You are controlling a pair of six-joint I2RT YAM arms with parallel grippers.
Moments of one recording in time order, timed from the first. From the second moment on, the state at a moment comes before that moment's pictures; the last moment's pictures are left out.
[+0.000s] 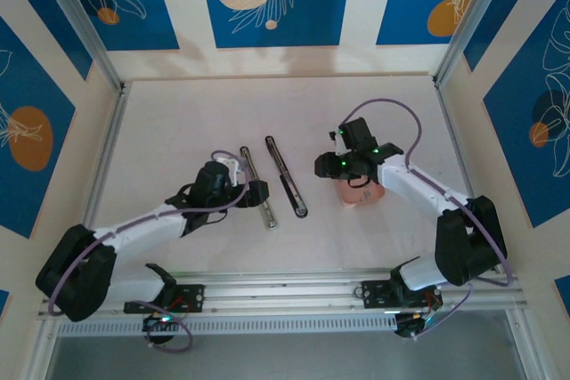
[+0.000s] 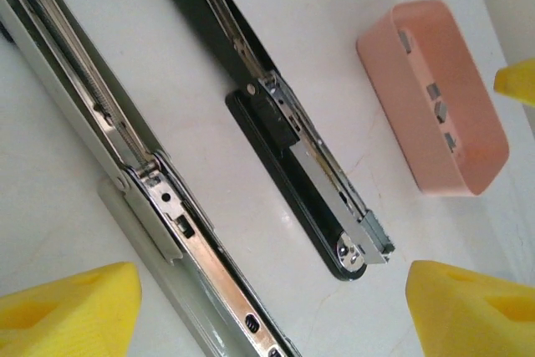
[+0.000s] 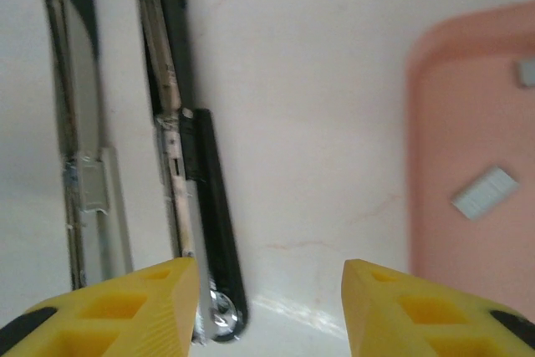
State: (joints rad) left arm -0.63 1.22 0.53 0.08 0.19 -0.64; right arm 0.40 1.43 0.99 -0.58 -0.21 0.40
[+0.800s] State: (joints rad) left arm -0.63 1.19 0.46 0.08 0.11 -0.59; right arm 0.21 1.71 1.16 -0.81 -0.22 0.46
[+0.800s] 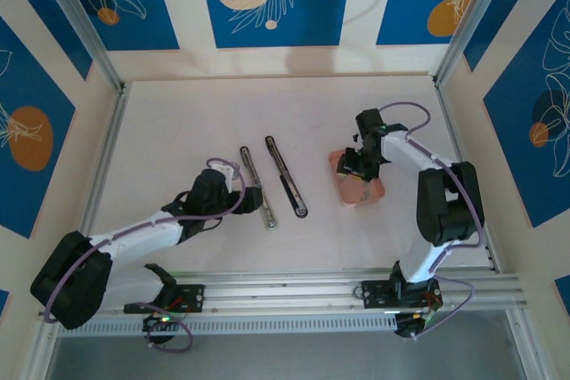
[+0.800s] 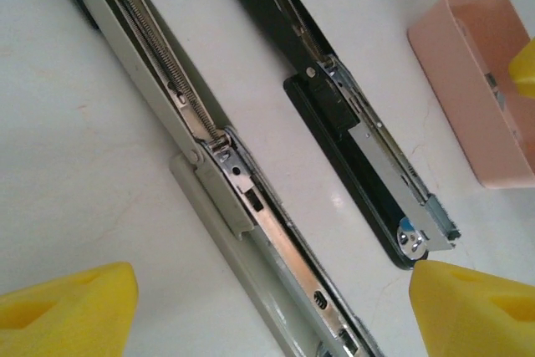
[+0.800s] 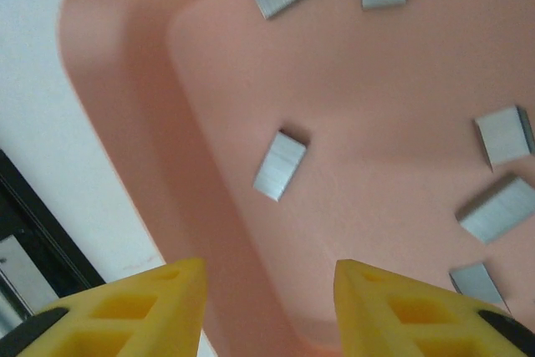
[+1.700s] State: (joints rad) left arm -0.62 1.18 0.43 0.10 0.09 -0.54; right arm 0.24 1.96 1.33 -0.89 -0.15 0.47
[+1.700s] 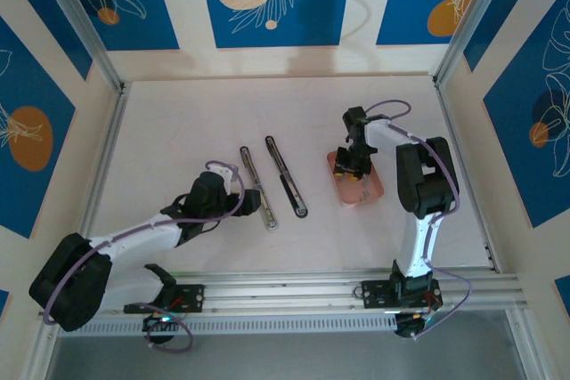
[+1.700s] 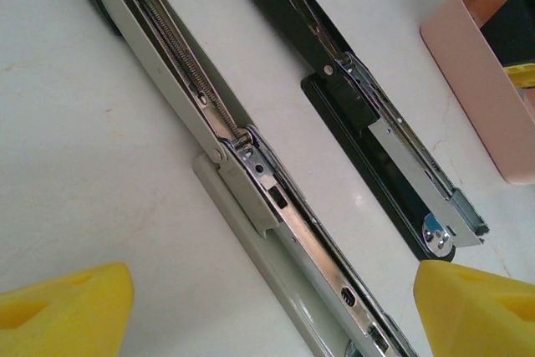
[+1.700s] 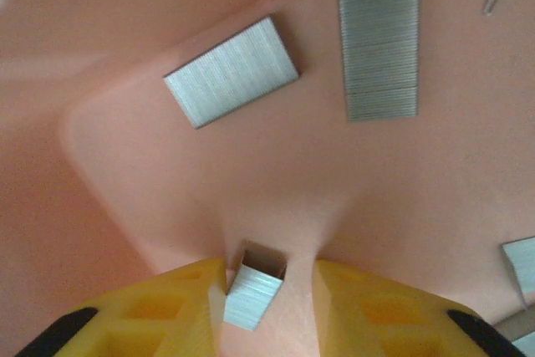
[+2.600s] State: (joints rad) left arm -0.61 1.18 0.43 0.11 0.09 -0.54; right arm 0.27 1.98 1.36 -0.93 -0.04 0.45
